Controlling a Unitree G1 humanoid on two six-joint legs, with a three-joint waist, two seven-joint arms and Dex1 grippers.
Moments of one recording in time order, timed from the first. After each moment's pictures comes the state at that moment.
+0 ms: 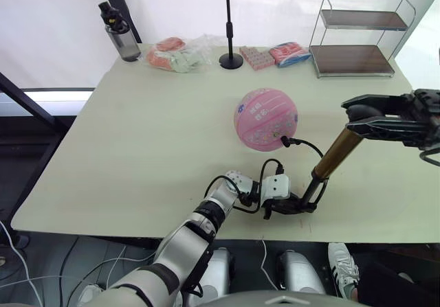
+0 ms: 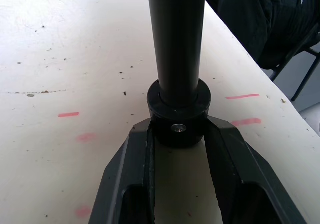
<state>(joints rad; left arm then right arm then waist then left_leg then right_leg) -0.67 0.00 -0.40 1.03 0.15 -0.42 -1.18 -0.50 -1.05 -0.35 -0.31 1.21 1.00 1.09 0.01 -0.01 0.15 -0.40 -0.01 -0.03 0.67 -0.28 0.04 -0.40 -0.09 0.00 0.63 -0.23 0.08</state>
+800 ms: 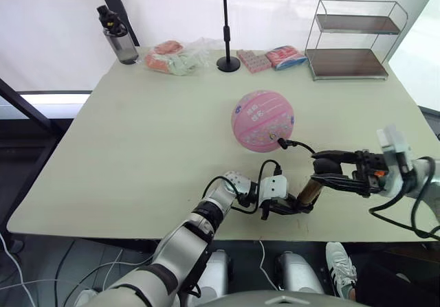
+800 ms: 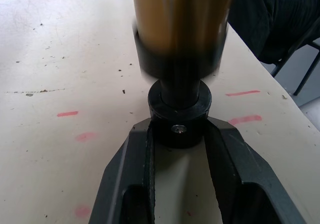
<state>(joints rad) -0.67 0.01 -0.40 1.03 0.17 -0.42 -1.17 -0.08 -0.78 -0.09 -0.31 0.72 0.43 1.17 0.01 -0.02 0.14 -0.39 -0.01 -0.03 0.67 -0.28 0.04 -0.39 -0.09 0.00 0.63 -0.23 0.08</state>
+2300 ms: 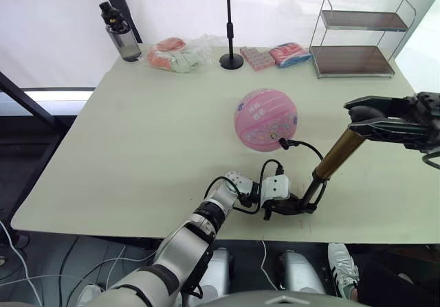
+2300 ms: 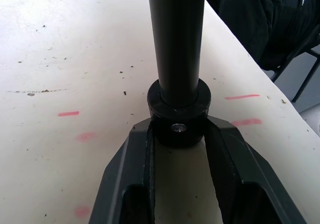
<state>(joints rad) -0.66 -0.01 -0.40 1.02 0.15 -0.42 -1.18 -0.45 -1.08 -0.37 -0.31 1.26 0.96 1.06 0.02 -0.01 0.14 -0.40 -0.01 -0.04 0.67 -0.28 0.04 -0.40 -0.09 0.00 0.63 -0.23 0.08</state>
